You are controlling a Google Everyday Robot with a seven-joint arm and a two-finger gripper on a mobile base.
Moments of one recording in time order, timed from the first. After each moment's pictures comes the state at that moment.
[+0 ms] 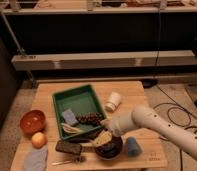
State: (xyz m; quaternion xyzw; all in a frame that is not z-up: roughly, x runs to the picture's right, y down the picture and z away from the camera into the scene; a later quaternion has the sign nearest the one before) arm 0.008 0.212 0.721 0.31 -0.37 -0.80 0.35
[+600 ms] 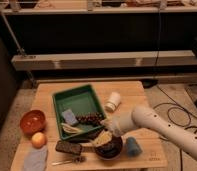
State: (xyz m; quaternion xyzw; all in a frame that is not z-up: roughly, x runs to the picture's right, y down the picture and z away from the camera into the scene) arm 0.008 0.210 0.720 0.31 -0.37 -0.81 0.34
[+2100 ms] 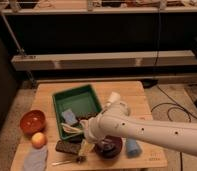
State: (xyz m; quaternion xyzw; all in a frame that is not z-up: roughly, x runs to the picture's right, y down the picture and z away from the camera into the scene) arm -0.073 0.216 0.662 0.27 -0.28 -0.92 0.09
